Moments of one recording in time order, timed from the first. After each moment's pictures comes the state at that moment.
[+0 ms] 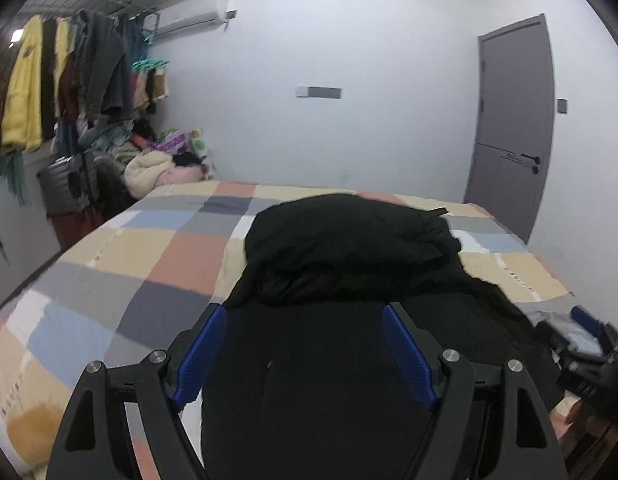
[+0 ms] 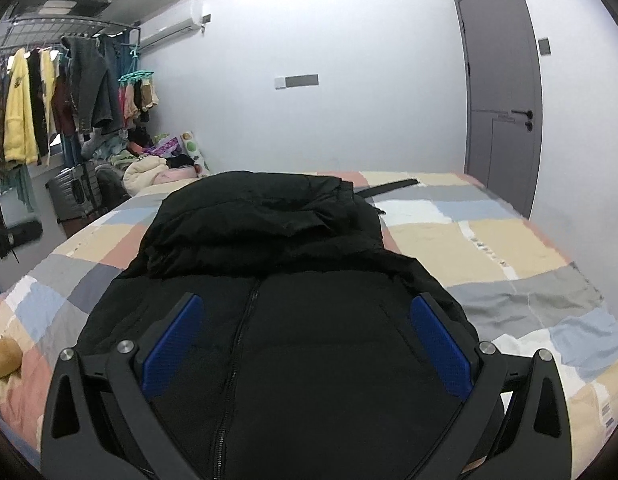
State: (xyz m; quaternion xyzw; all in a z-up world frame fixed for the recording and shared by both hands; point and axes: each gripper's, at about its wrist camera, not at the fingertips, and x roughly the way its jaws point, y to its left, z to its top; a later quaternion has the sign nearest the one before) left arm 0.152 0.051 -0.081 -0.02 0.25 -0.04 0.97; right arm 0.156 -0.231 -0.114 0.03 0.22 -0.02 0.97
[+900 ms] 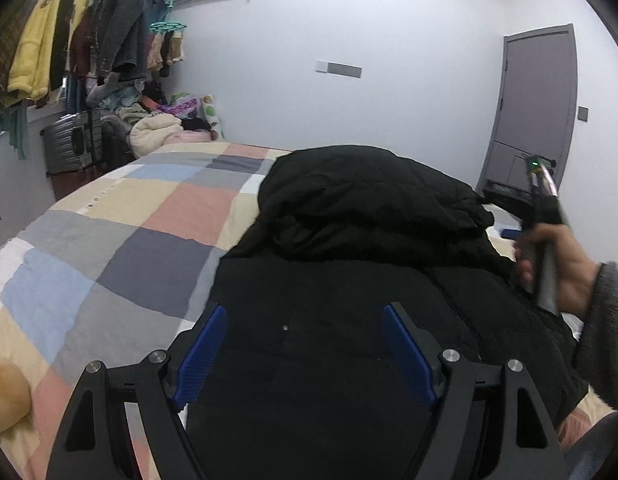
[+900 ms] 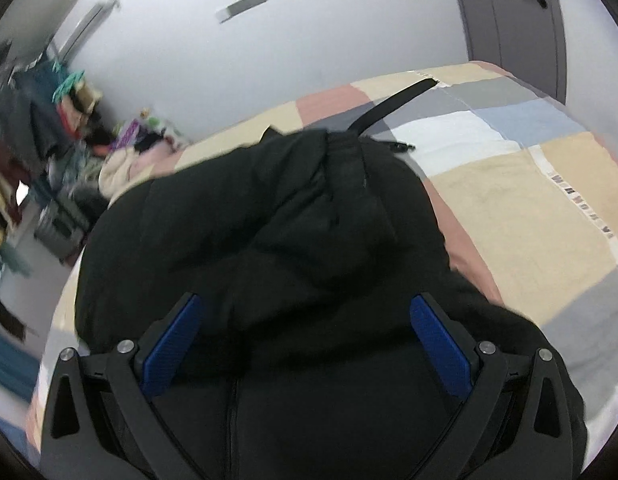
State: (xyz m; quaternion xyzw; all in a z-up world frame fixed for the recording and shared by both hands) left arm 0.183 0.074 -0.161 -0.06 0.28 -0.04 0.96; right arm 0.439 -0.308 -0.171 0.22 0.36 -0.01 0.91
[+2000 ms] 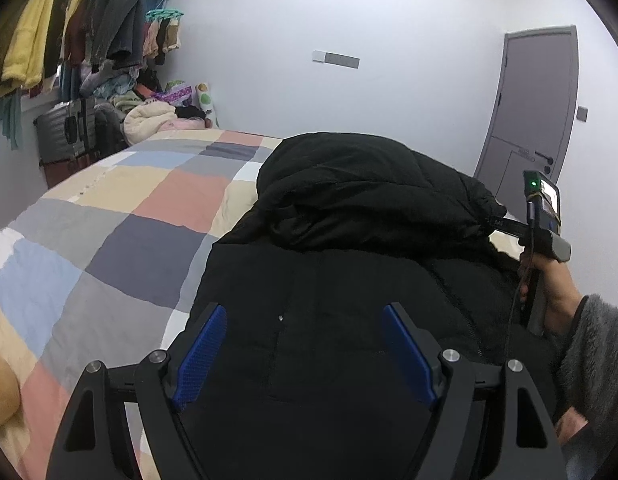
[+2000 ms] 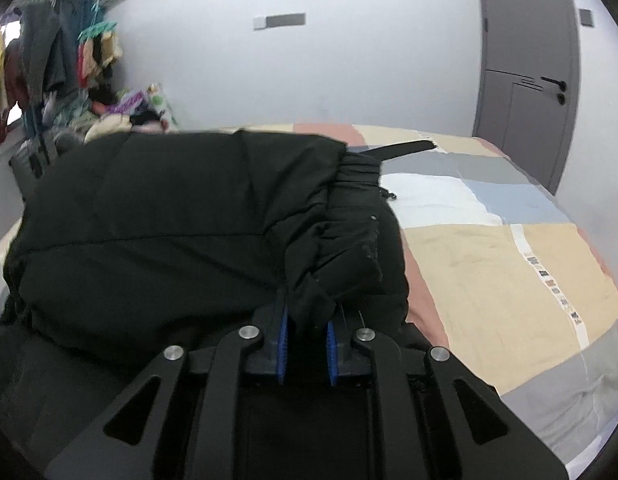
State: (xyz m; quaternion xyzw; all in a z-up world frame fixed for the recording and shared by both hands) left arm 0.190 0.082 -0.166 -0.08 0.30 -0.06 0.95; right arm 0.419 -0.303 -0.178 0.05 0.30 -0.04 0.95
